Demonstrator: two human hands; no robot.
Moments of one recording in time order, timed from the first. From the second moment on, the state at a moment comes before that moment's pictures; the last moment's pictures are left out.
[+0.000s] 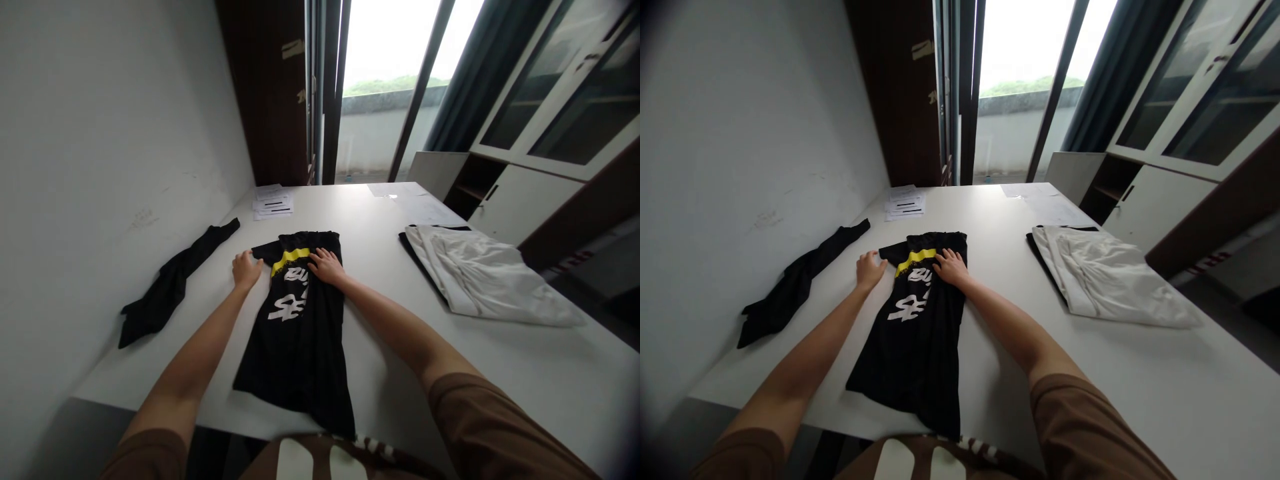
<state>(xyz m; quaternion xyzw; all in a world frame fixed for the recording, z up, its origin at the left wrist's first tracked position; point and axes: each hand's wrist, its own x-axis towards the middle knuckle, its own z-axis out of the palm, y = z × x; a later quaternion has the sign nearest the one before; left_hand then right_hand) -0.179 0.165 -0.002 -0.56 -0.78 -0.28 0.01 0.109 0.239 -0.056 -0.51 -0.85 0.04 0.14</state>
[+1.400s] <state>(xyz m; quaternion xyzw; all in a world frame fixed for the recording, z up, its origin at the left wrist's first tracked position) -0.192 0.272 -0.013 -0.38 -0.82 -0.41 -0.13 0.123 0.229 -0.048 -0.53 -0.84 0.07 0.13</state>
